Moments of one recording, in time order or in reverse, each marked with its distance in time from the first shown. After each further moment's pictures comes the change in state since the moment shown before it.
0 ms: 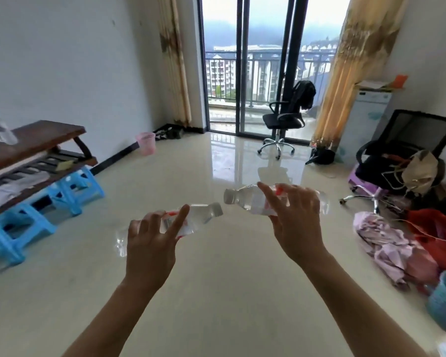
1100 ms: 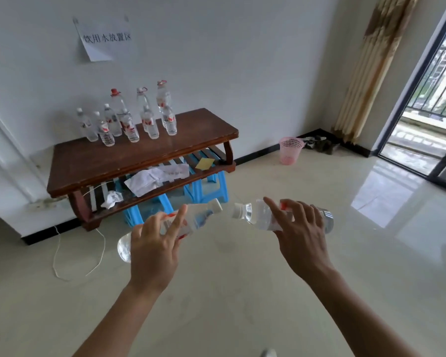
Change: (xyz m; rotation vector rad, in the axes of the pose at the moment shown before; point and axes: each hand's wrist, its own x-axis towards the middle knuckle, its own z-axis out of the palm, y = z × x) left_hand 0.217 -0.667 0.201 0.259 -0.047 -0.613; right_hand 0.513 -0.398 0.626 0.491 -0.200 -0.405
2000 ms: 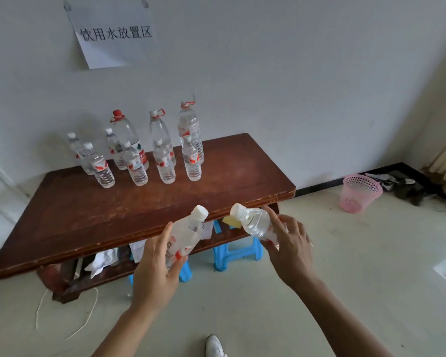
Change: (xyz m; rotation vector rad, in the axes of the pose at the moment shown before) left_hand 0.399 -0.228 0.306 -0.294 0.040 -0.418; right_hand 0.459 0.086 0.431 0.378 -0.264 0.089
